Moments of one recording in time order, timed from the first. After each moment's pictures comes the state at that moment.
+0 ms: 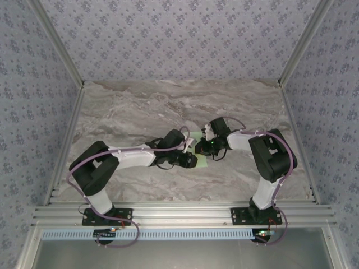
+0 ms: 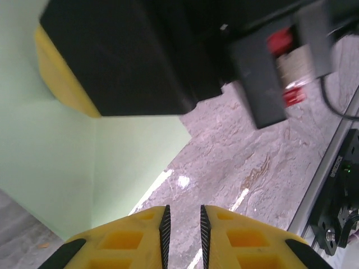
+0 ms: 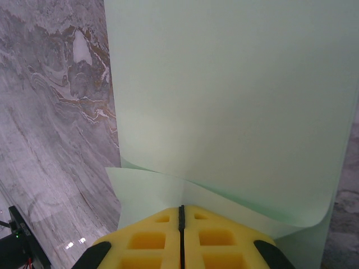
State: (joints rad) left arm -0.89 1.72 0.90 -0.02 0.43 -0.56; right arm 0.42 1.79 0.86 -0.18 -0.59 0.51
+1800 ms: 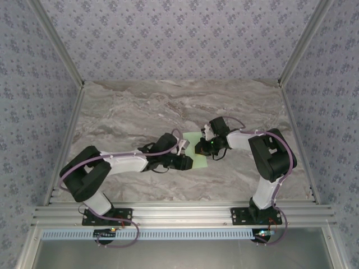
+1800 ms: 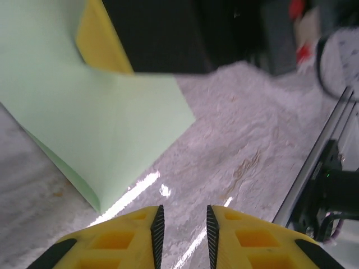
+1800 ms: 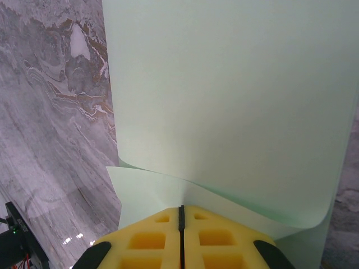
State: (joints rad) left arm -0.86 1.61 0.76 0.08 0.43 -0.67; right arm 0.42 1.80 0.88 -0.22 -0.60 0.49
